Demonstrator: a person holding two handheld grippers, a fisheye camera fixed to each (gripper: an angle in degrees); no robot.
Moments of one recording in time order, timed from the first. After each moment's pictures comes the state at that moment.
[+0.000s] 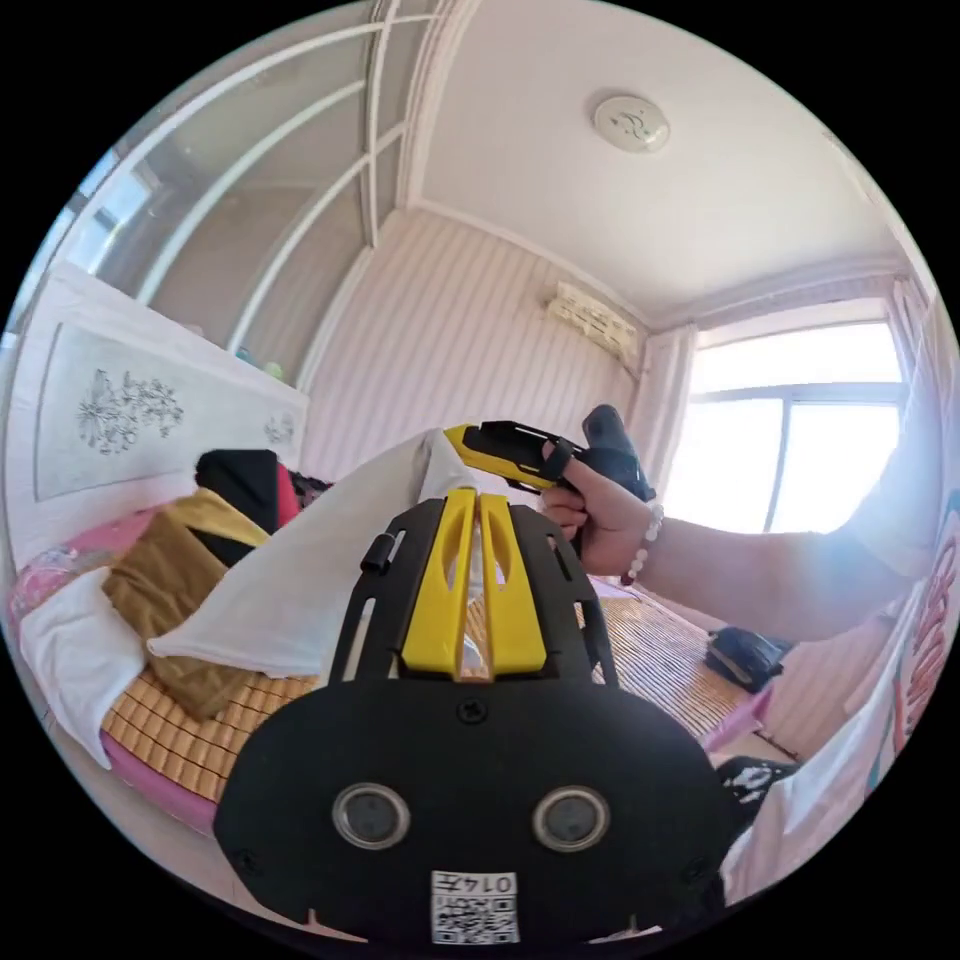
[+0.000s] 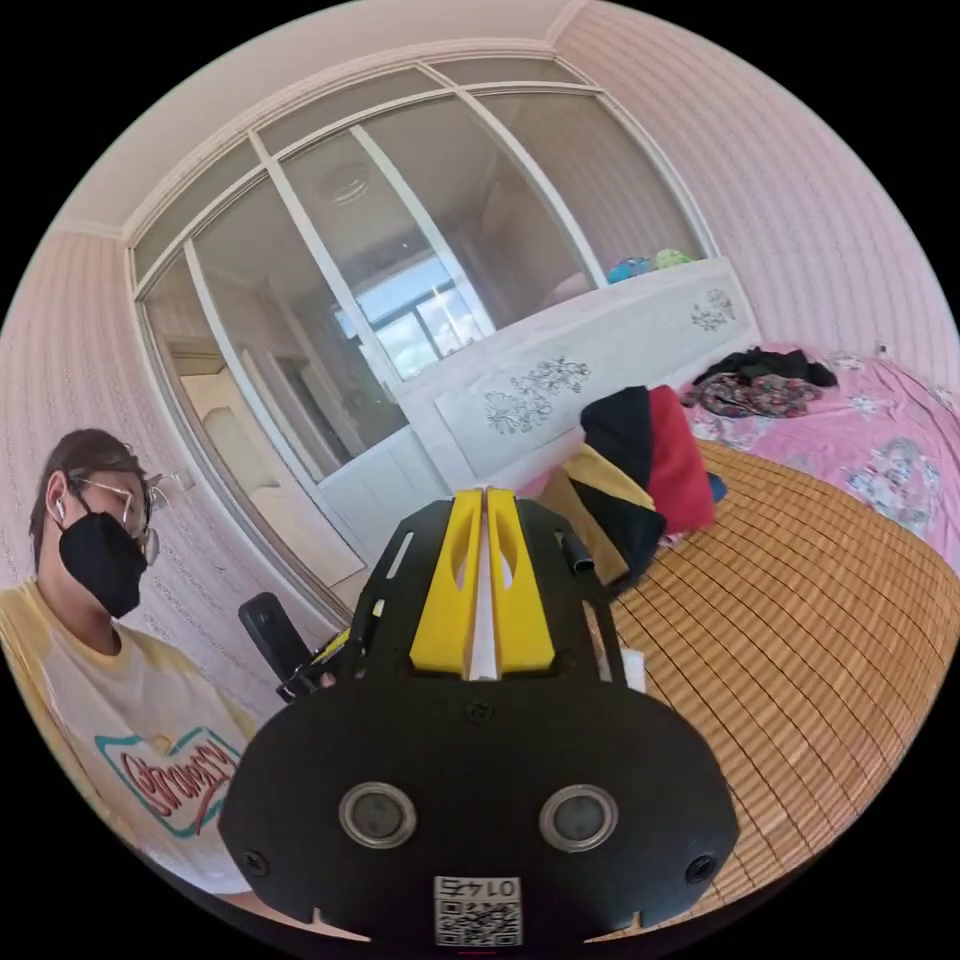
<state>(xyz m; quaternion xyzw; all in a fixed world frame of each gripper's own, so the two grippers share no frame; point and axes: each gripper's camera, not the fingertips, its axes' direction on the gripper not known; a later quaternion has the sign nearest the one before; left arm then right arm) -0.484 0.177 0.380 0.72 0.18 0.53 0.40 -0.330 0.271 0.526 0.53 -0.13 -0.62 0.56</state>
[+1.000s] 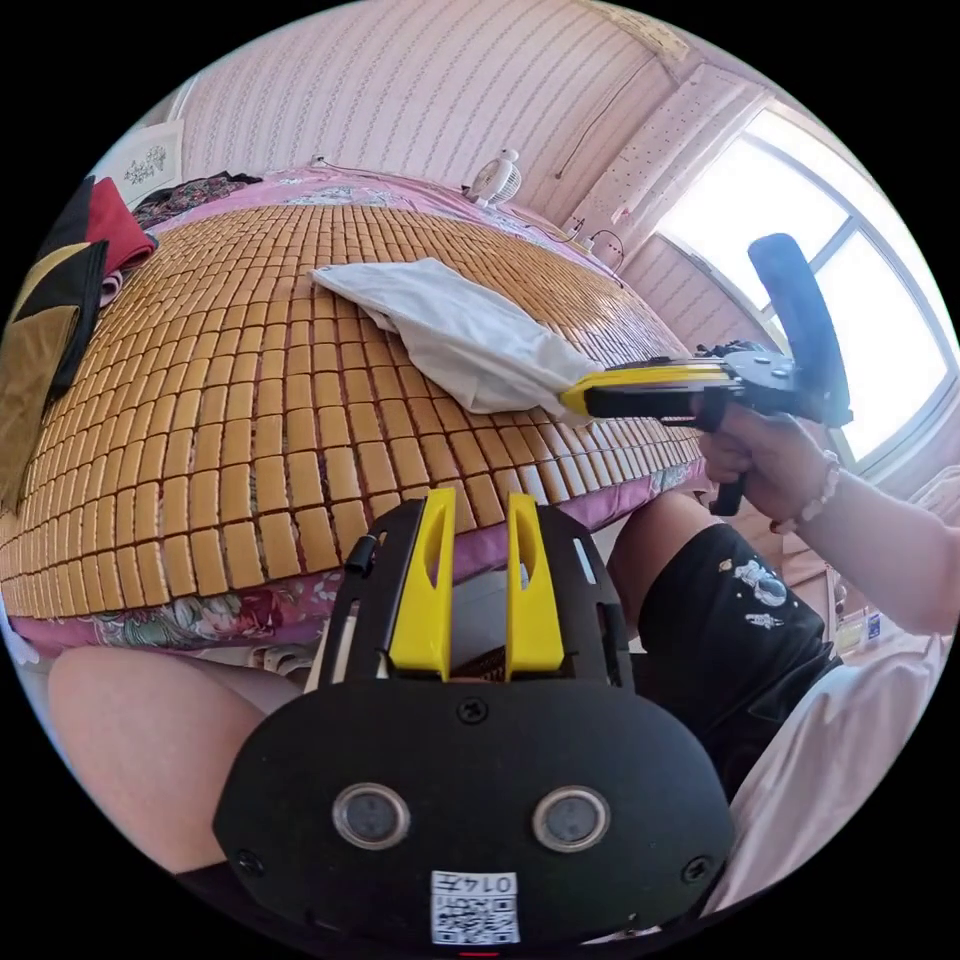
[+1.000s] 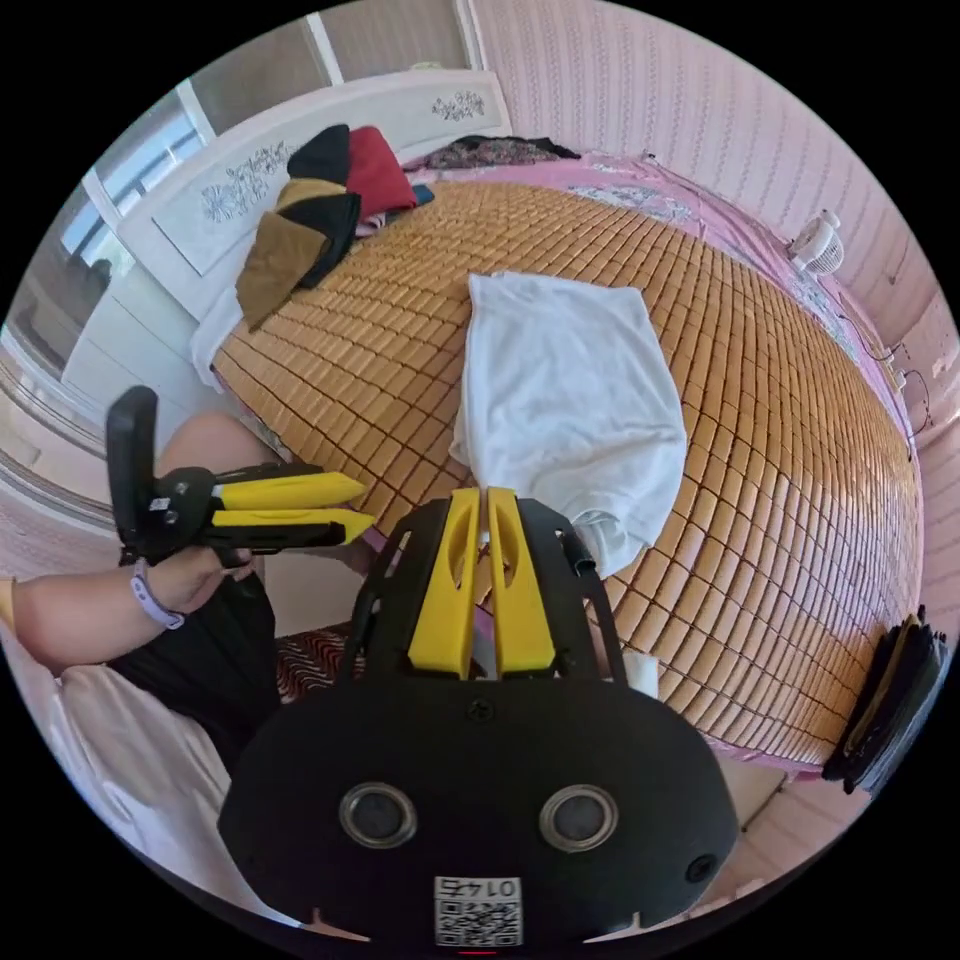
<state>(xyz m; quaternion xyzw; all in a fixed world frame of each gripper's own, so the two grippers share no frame) -0.248 0.128 0.496 0.41 -0.07 0.58 0.70 -0.055 0.240 0.646 0.53 0.15 -0.31 0.77</state>
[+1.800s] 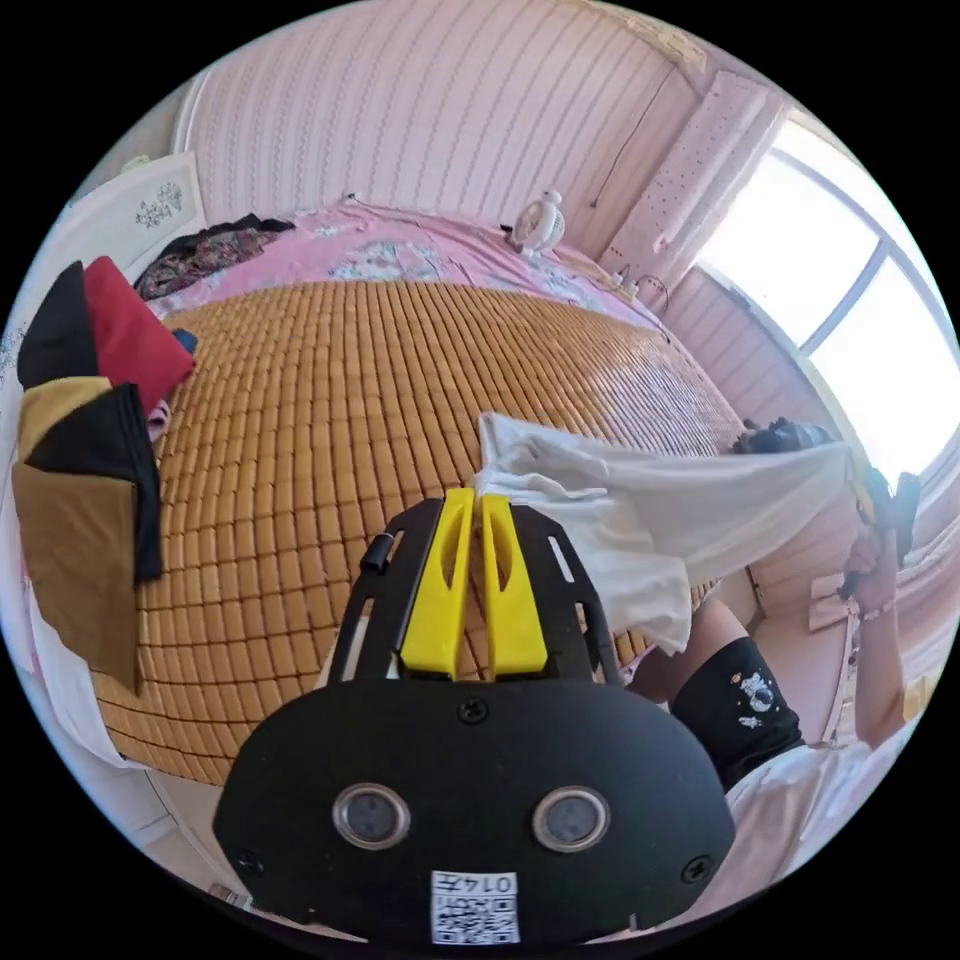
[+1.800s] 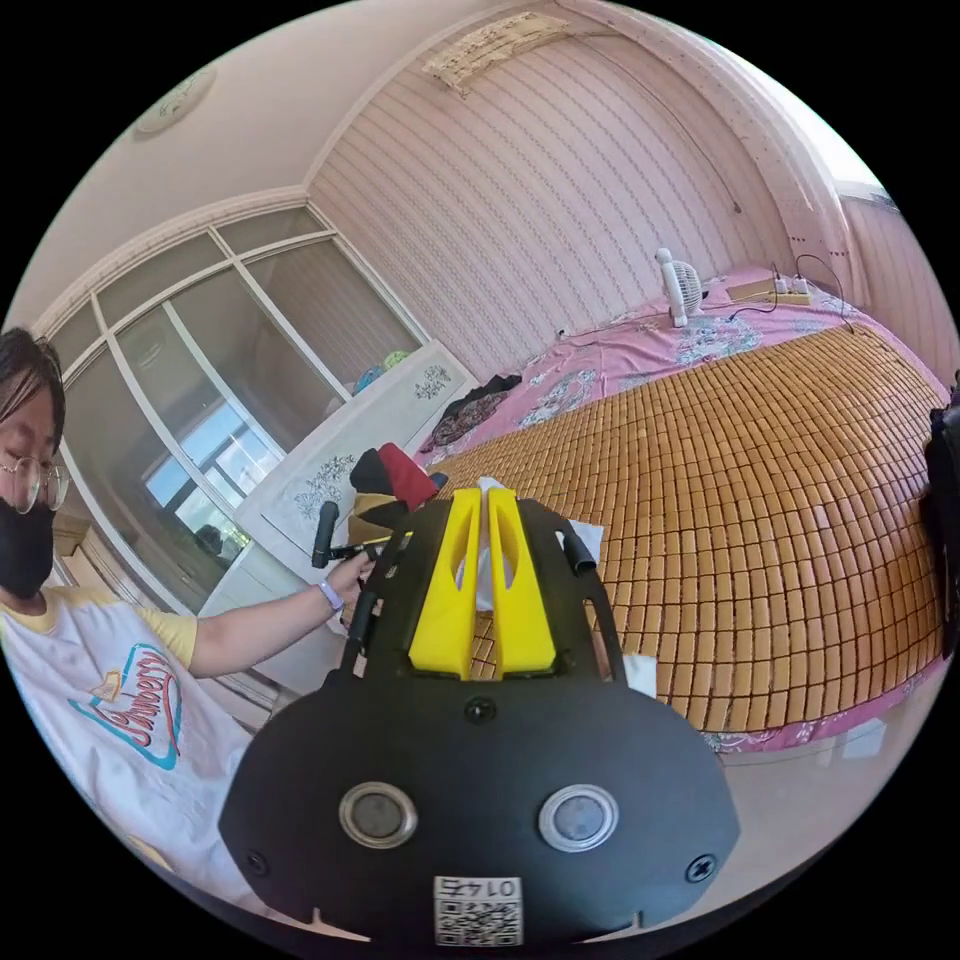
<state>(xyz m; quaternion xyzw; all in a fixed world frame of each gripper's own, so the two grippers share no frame) -0.127 0.186 0.291 0.46 -0.10 0.56 0.68 0.196 0.461 0.570 0.72 -0.19 -0.28 0.61</state>
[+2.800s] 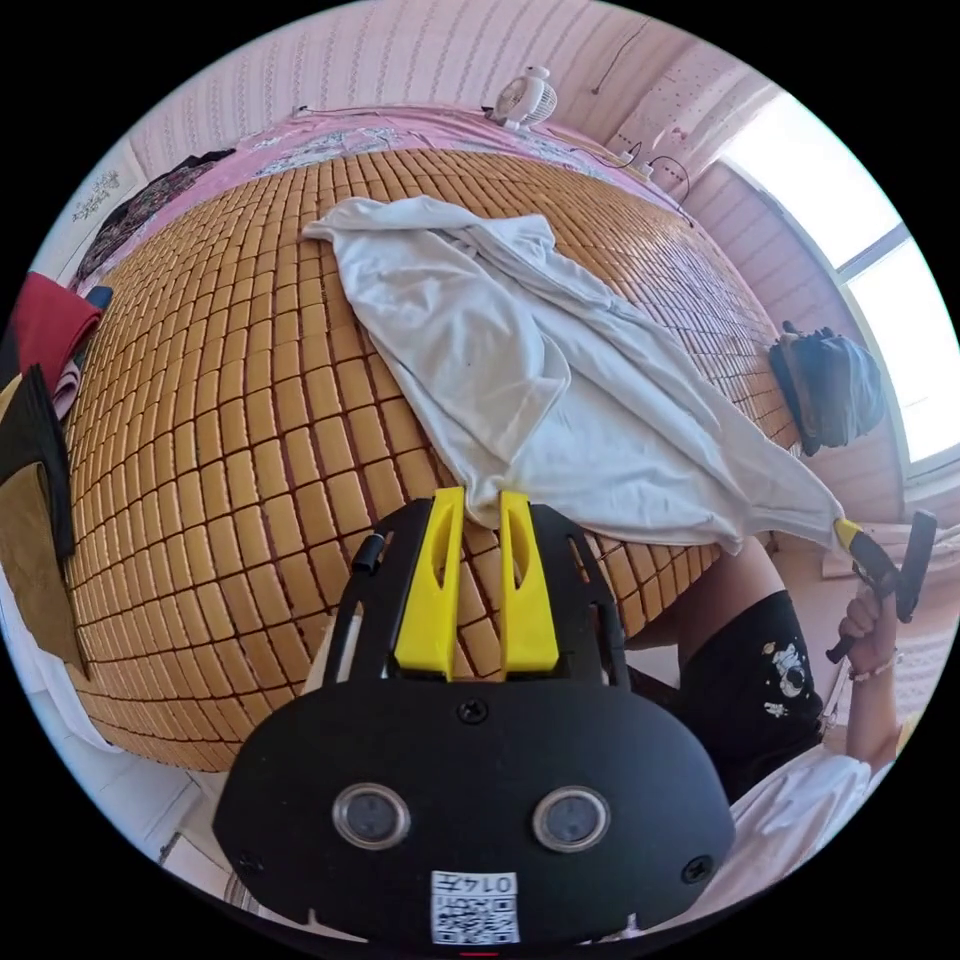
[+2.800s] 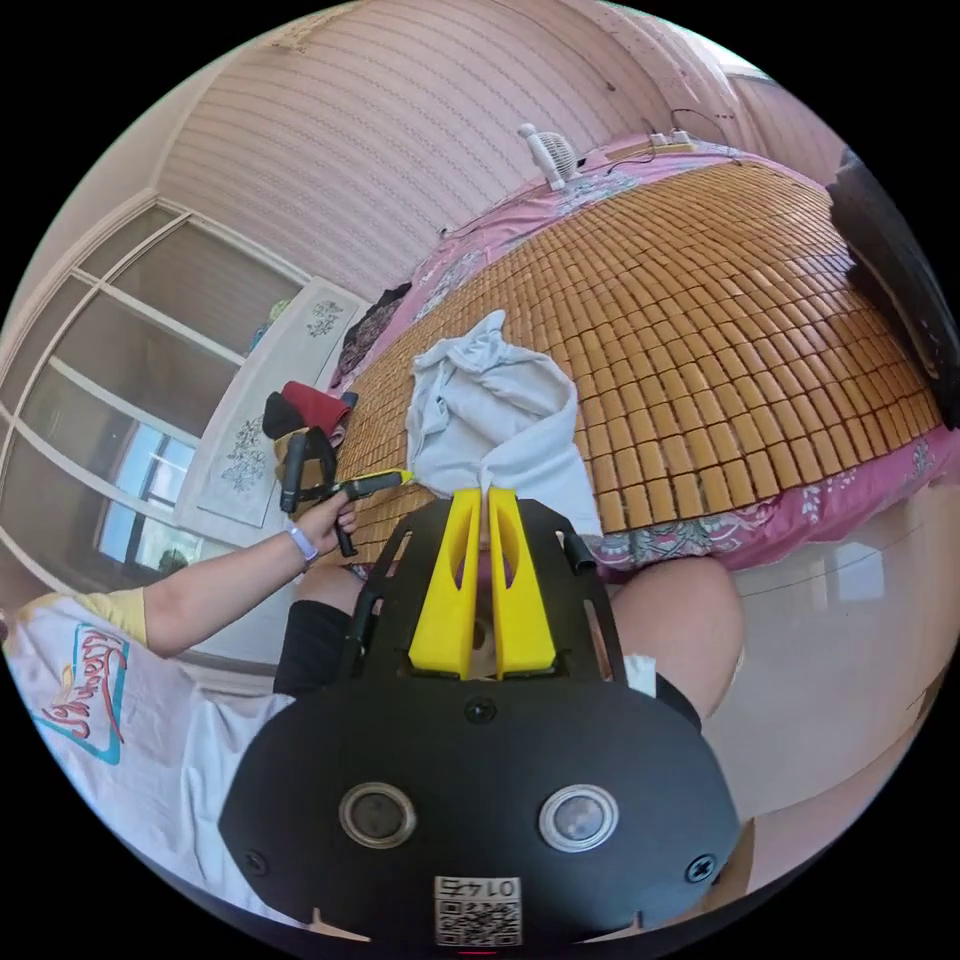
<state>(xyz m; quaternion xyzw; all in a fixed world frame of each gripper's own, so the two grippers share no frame) -0.052 0.184 0.361 0.35 -0.20 0.54 0.74 0.268 0.415 0.631 0.62 -0.20 -0.14 0.74</state>
